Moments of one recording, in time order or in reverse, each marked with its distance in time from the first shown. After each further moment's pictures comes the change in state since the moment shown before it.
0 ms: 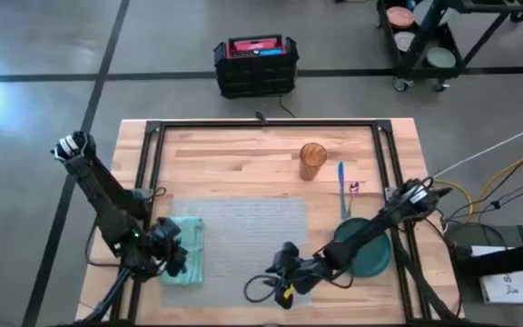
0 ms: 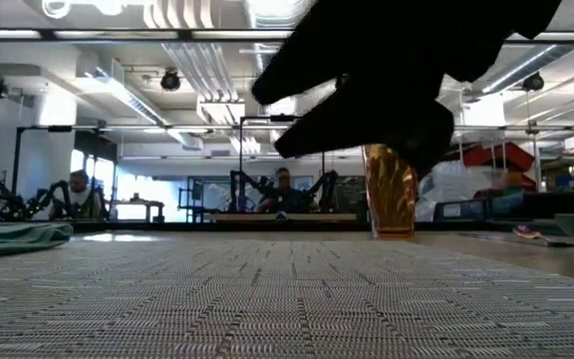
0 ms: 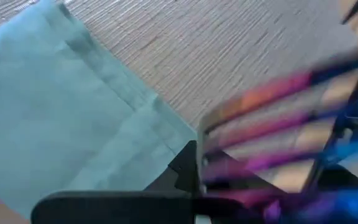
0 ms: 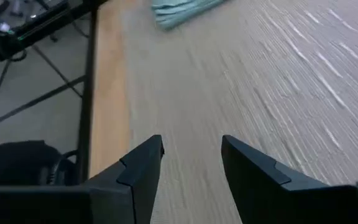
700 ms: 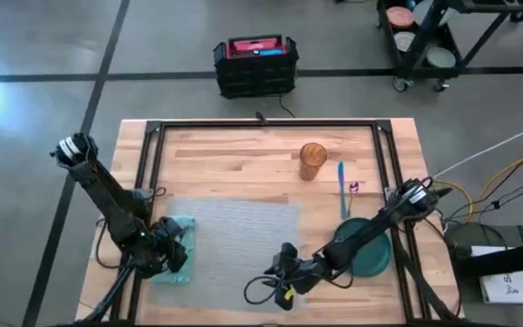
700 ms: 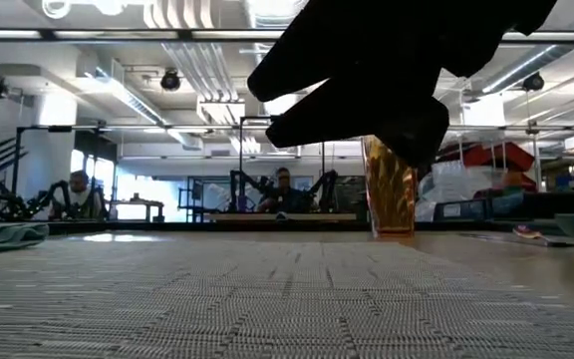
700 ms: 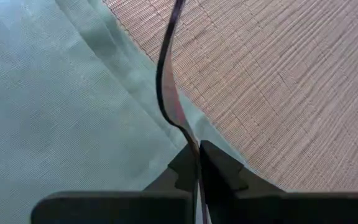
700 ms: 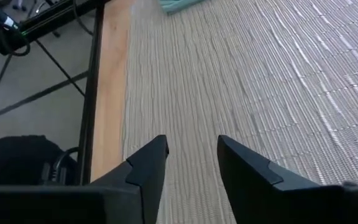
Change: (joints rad) left arm 0.000 0.027 -0.195 0.143 0.052 -0.003; right arm -0.005 0.000 0.002 0.007 -0.001 -0.027
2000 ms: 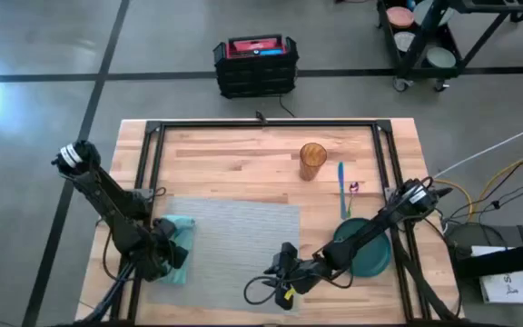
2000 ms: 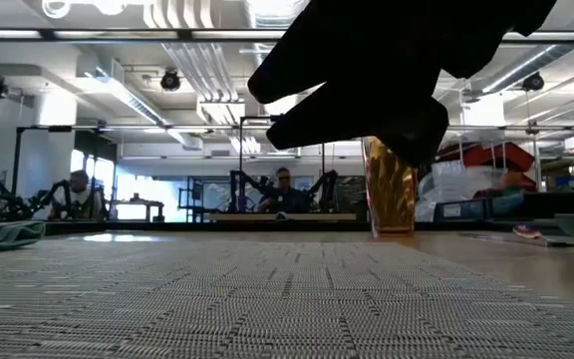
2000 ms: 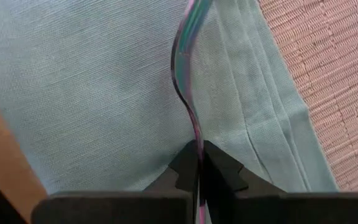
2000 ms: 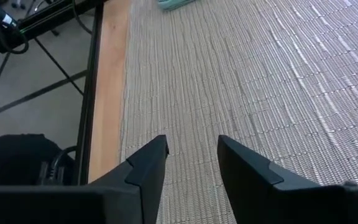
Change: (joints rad) left arm -0.001 0.129 0.063 -0.176 0.176 -0.283; right arm 0.000 0.000 0.000 -0.002 0.000 -0.007
